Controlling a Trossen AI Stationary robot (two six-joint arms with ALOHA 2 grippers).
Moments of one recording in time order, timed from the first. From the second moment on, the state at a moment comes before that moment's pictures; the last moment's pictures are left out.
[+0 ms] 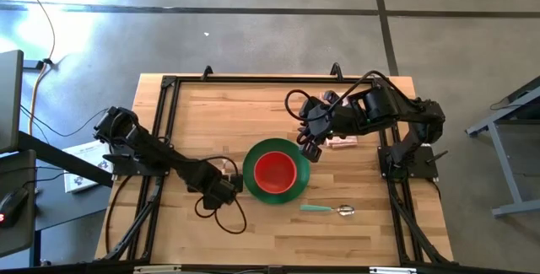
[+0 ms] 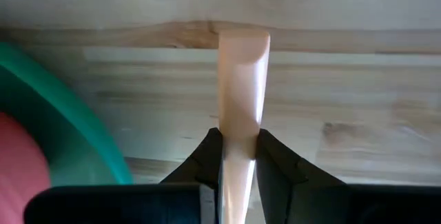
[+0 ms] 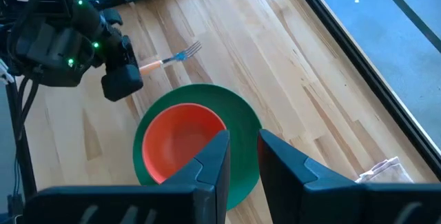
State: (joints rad) left arm -0.34 1.62 0.97 -0.83 -0.19 1.13; right arm 0.21 1.76 2.31 -1.50 0.38 0.52
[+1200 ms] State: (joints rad) left arm -0.30 1.62 0.83 -0.56 -0.18 1.08; right arm 0.21 1.76 2.31 -1.50 0.37 0.52
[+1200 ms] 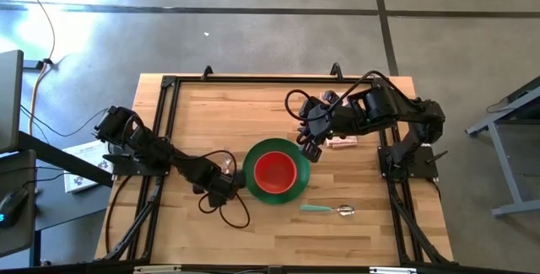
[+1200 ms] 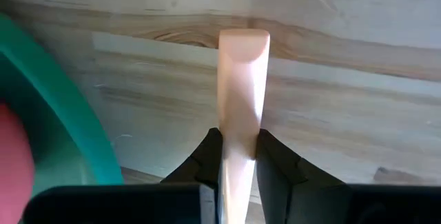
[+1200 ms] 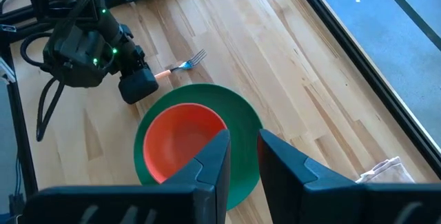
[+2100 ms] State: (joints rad) left arm -0.30 1.47 0.96 -0.71 -0.44 0.43; right arm 0.29 1.74 2.31 -1.57 0.47 0.68
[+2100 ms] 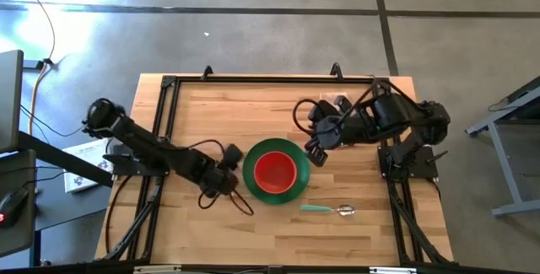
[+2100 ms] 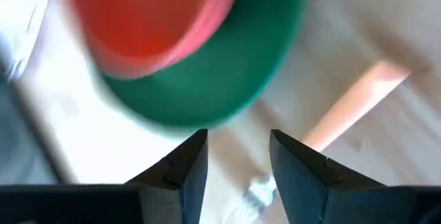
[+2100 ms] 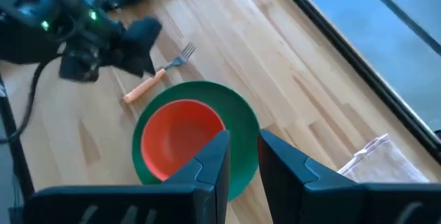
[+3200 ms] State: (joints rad) left arm -0.02 1.43 0.67 -0.68 -0.31 -0.21; right arm 0.33 1.74 2.31 -1.57 0.50 0.56
